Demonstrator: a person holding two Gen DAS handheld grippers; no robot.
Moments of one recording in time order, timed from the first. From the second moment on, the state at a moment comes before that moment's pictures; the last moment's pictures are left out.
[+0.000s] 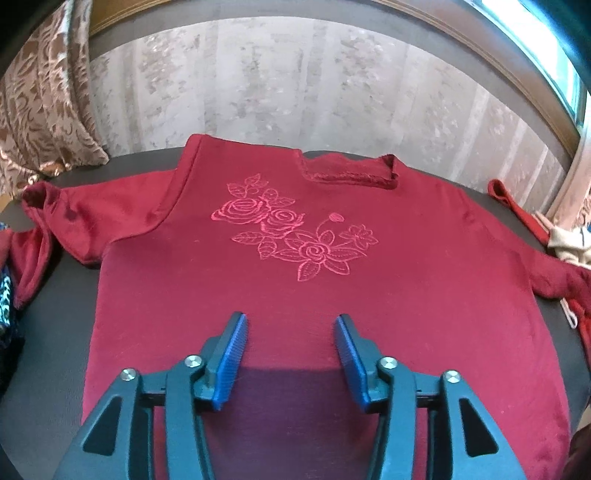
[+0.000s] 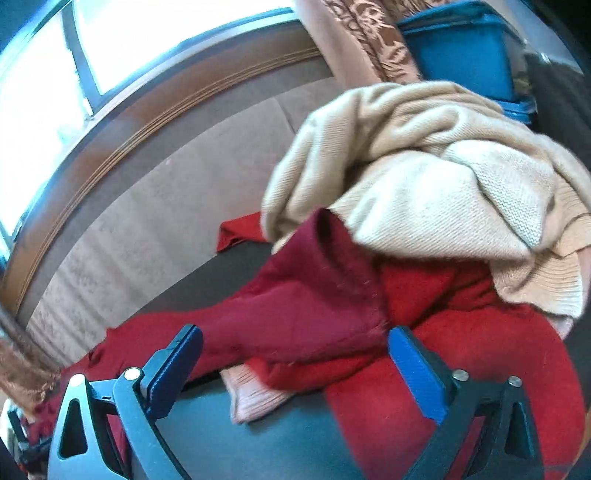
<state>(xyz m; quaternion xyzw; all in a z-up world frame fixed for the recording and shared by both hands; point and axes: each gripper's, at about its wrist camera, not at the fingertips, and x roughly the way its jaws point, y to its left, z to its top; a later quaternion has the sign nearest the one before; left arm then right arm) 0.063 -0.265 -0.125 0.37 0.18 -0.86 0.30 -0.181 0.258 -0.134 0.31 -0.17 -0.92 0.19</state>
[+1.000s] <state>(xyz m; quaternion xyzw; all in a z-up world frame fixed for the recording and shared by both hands) 0.066 -0.268 -0.125 0.36 0.19 -0.87 0.29 -0.210 -0.001 -0.073 0.41 -0.28 -0.74 0.46</state>
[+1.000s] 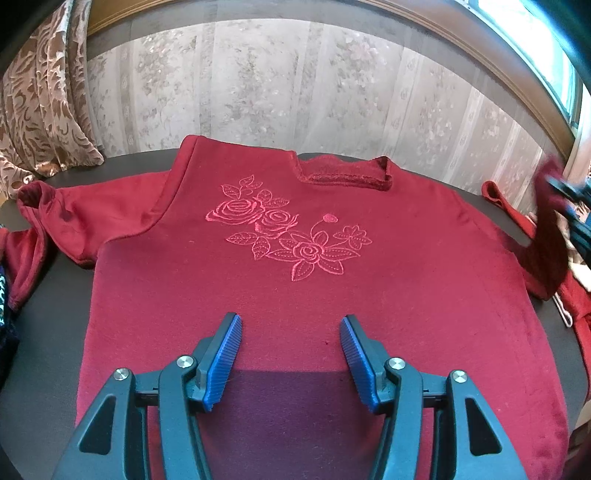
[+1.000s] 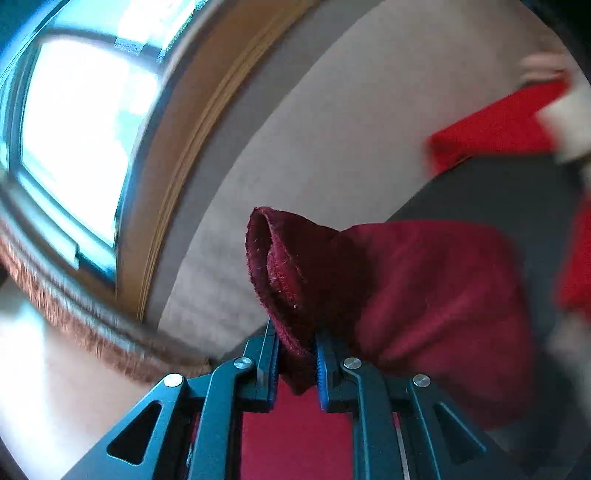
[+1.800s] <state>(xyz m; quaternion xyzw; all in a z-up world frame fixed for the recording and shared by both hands) 0.036 -0.306 -0.106 0.28 0.43 -0.85 0.13 -0.101 -0.025 -0.137 0.44 -0.06 -0.75 0.50</state>
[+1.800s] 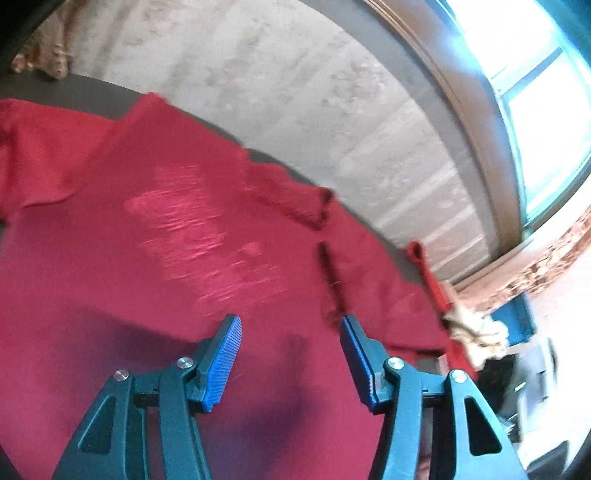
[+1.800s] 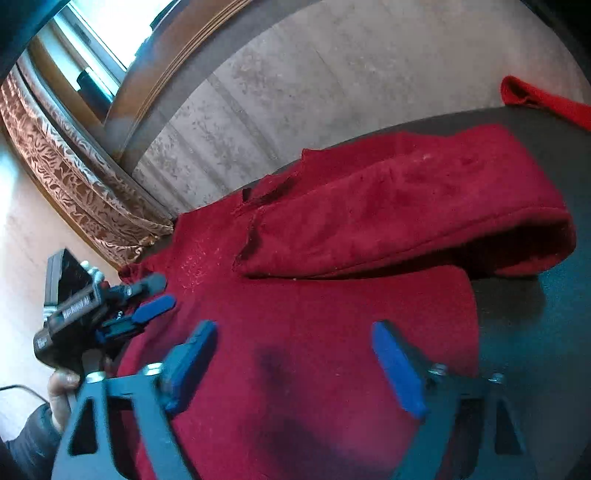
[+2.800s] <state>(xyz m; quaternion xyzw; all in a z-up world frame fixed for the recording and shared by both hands) -0.098 -0.304 -0.111 0.41 0.36 -0.83 0.10 -0.095 -0.019 -0.133 0.42 -0.07 -0.74 0.52</state>
